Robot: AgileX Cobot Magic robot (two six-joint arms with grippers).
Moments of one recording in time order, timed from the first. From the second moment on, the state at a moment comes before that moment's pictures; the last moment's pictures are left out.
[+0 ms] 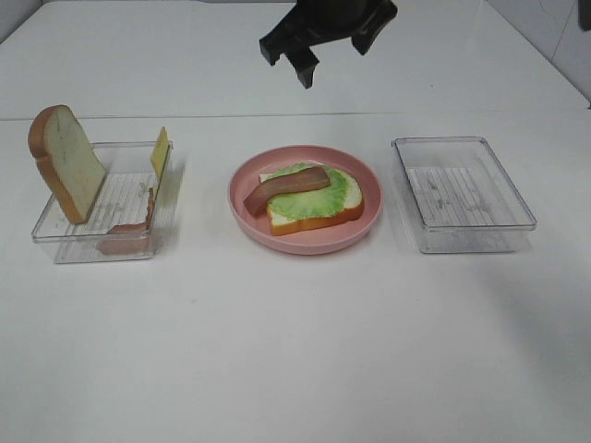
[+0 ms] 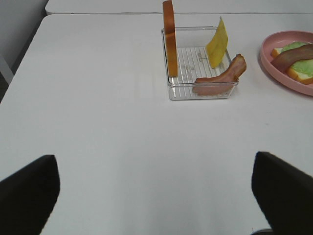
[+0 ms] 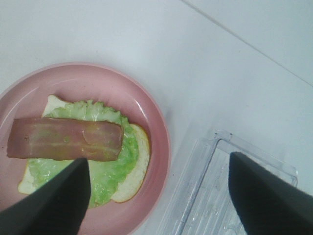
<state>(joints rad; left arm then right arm) 0.02 0.00 -0.52 -0.02 1.08 -0.03 0.59 2.25 -2.25 -0.31 1.22 0.07</state>
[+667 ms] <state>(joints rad) 0.02 0.00 -0.52 -0.02 1.08 -0.03 0.46 1.83 -1.86 -0.29 1.22 0.12</state>
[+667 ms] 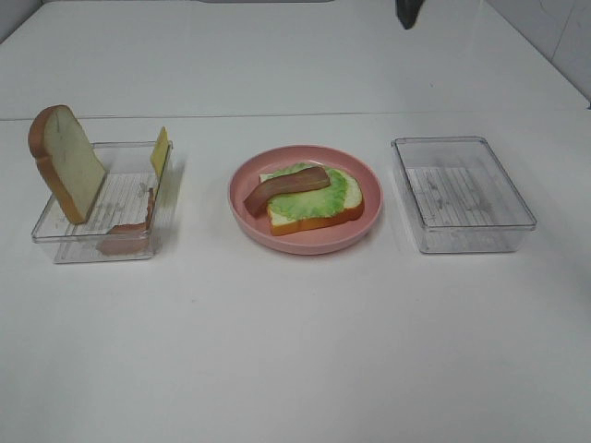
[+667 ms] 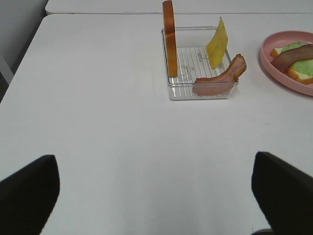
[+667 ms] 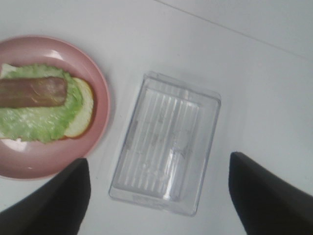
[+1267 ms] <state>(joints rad) 0.02 0.00 -0.52 -0.02 1.08 -0.03 0.43 1.34 -1.37 -0.30 1.22 0.22</state>
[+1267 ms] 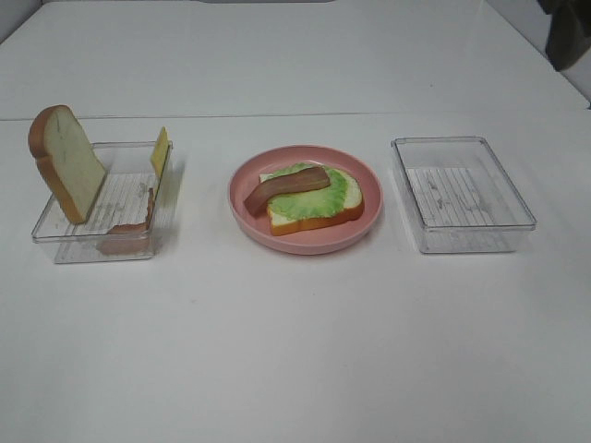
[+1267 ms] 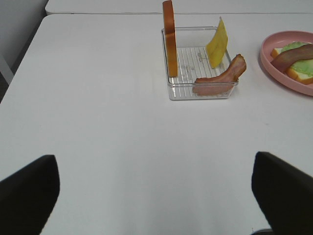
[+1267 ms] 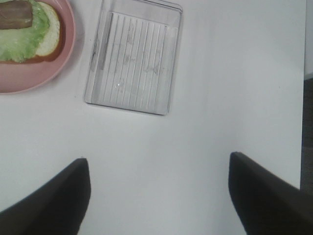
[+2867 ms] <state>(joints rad) 0.02 0.00 -0.52 -0.02 1.08 -0.03 0.17 0.26 -0.51 -0.12 1.19 0.09</state>
